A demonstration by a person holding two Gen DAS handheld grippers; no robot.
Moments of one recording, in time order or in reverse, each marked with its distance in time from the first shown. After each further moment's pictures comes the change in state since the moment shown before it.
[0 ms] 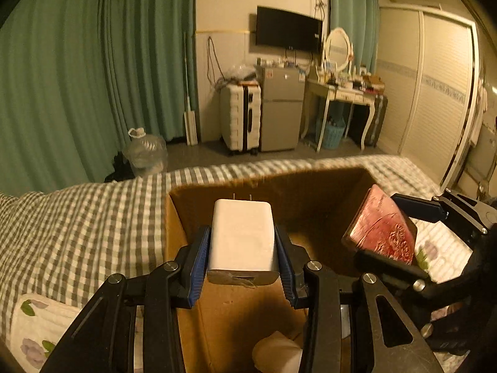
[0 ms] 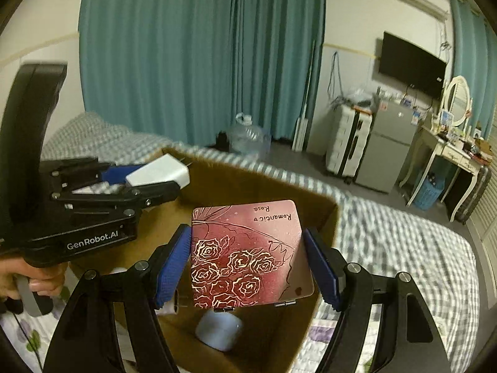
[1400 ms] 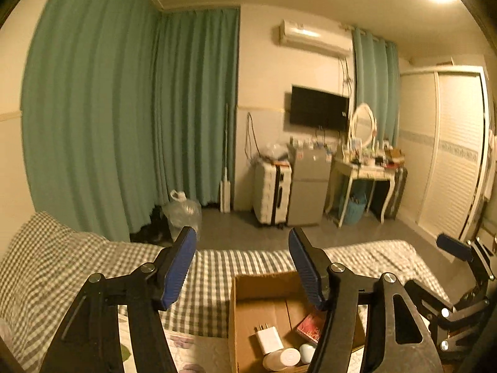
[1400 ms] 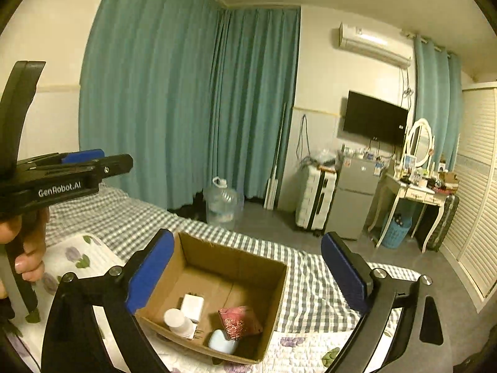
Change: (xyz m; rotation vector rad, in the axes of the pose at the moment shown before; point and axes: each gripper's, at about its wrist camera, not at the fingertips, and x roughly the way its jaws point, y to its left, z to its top) left arm -0.191 0.020 0.058 -0.126 -0.362 0.147; right arm -0.170 0.031 0.031 0.008 -0.314 -0.154
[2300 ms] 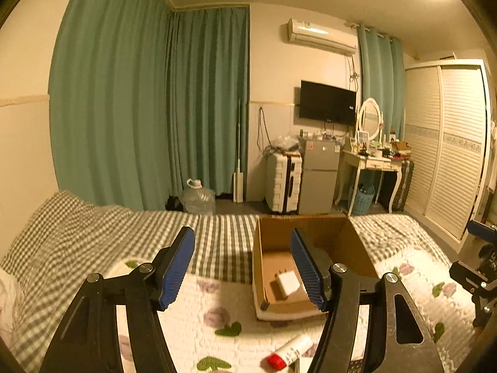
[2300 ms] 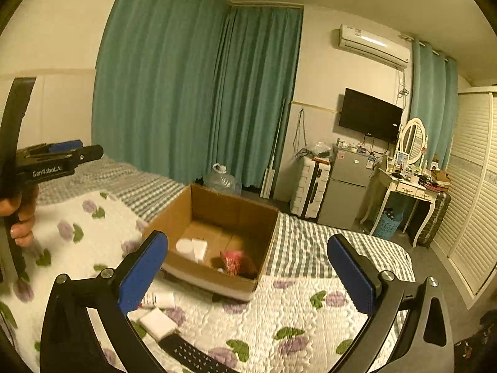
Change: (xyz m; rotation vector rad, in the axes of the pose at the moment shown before) left arm -0.055 0.029 -0.095 0.012 0.030 0.043; right arm -0.091 0.008 -0.077 -0.047 0.048 -0.016
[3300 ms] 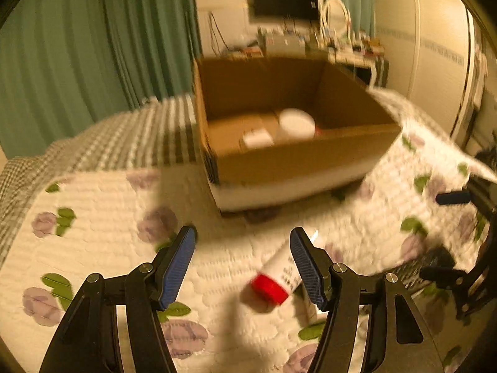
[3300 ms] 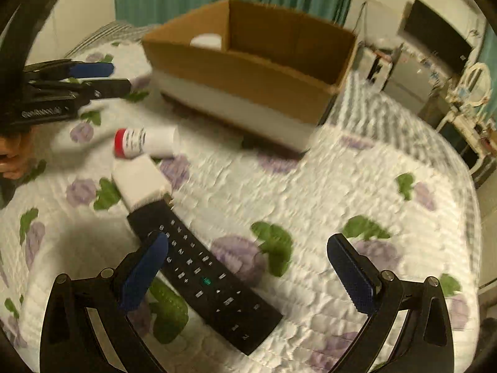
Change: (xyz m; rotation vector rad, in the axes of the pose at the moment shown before) left arm 0.109 -0.042 -0.130 0.211 0.457 -0.120; right arm 0.125 0.021 -0.145 -0.105 0.580 0.233
